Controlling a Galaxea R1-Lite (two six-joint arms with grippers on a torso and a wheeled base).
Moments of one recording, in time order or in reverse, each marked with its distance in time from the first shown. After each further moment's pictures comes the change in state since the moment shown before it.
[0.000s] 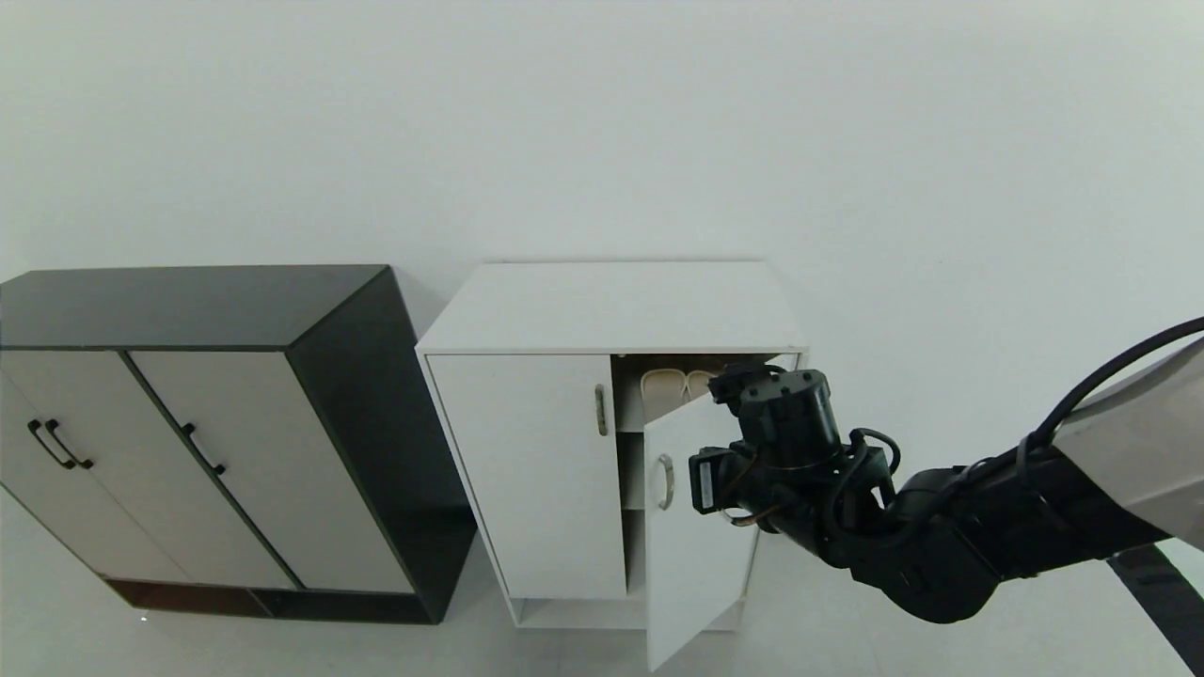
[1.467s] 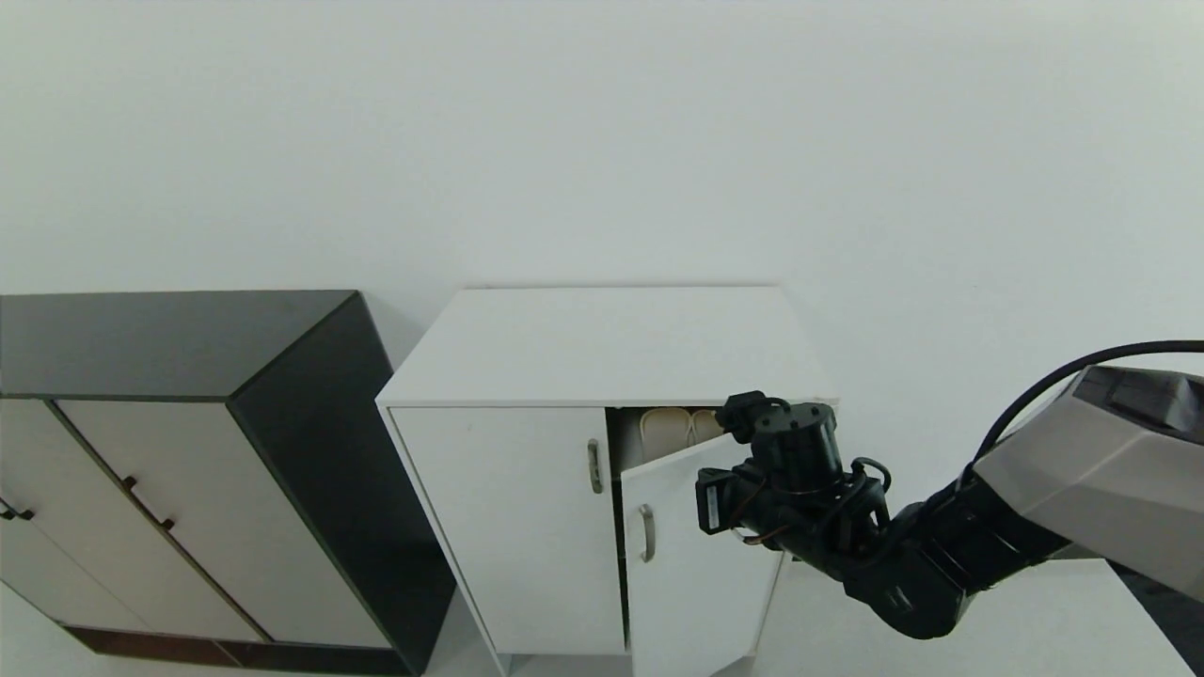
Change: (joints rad) left arm 0.000 0.000 0.000 0.000 -0.002 0.001; right arm -0.058 0.117 0.070 -0.211 0.126 -0.030
